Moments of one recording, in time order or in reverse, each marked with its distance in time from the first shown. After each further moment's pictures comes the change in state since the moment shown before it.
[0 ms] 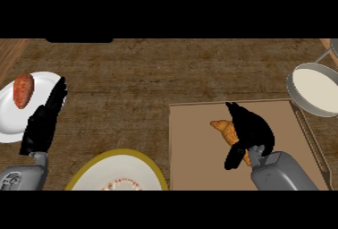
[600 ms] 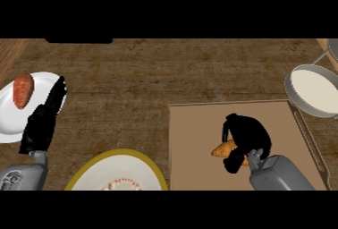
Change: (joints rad) left arm -0.008 -0.017 0.029 0.015 -0.021 -0.020 -0.015; right arm 0.021 -0.012 0.035 0.018 0.075 0.088 -0.118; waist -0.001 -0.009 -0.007
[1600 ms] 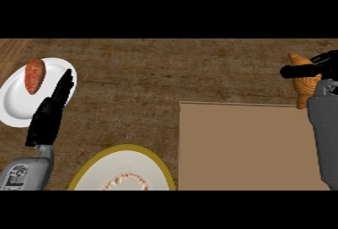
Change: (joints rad) left arm -0.050 -0.019 -0.017 -0.011 -0.014 -0.023 -0.021; right arm -0.352 -0.032 -0.657 0.241 0.266 -0.431 0.316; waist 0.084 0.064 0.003
